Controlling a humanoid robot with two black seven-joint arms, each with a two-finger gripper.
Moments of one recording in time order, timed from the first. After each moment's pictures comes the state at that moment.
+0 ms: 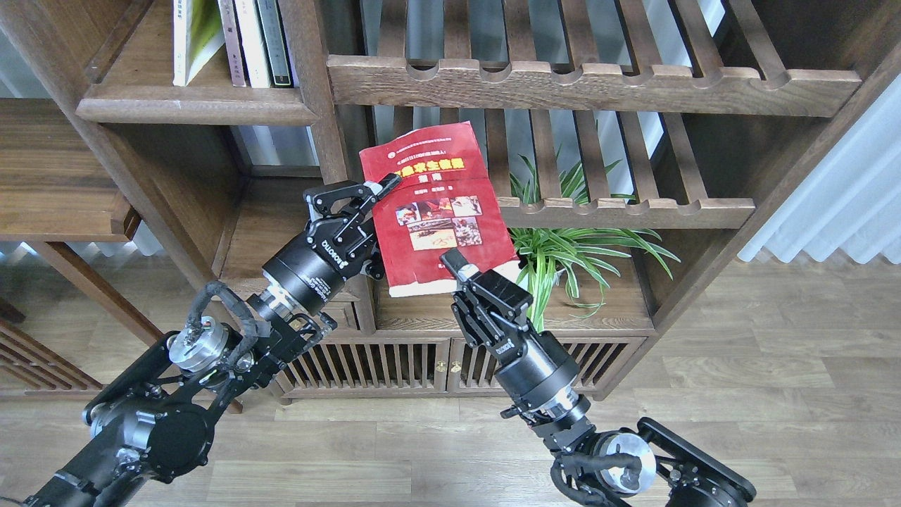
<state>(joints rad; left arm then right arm) -0.38 0.06 -1.00 -1.19 -1.00 -0.18 0.49 0.07 -0.12 0.77 1.42 0.40 0.58 0.04</state>
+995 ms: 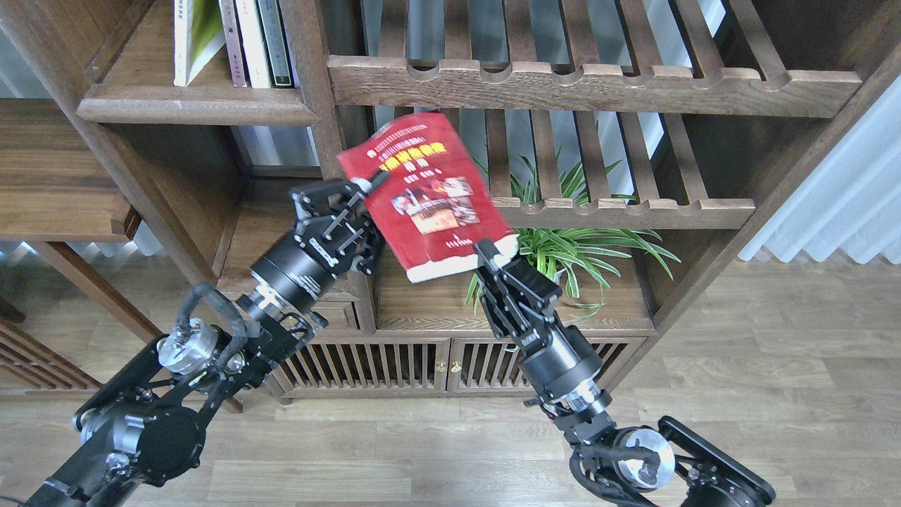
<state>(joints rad) -0.35 0.07 -1.02 -1.21 -1.00 -0.18 0.49 0.05 -0.15 0.81 1.40 0.41 0.58 0.04</state>
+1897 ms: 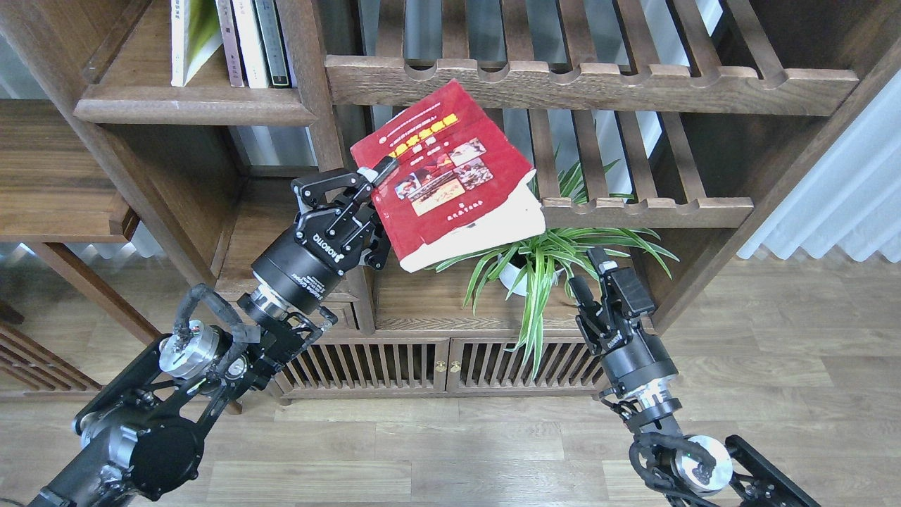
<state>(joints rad) -0.33 0.08 -1.01 -1.36 -0.99 -0.21 0.49 -0.03 -0.17 1.06 1.19 0.42 0.58 0.04</state>
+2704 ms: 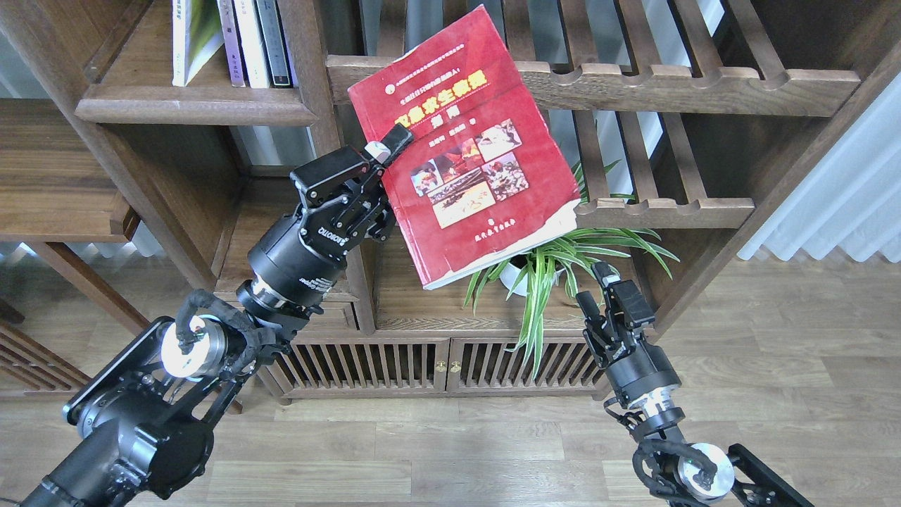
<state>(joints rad) -0.36 0.08 -1.03 -1.38 -0.65 -0.49 0.49 -0.03 -0.16 1.06 1.12 0.42 0.58 0.05</state>
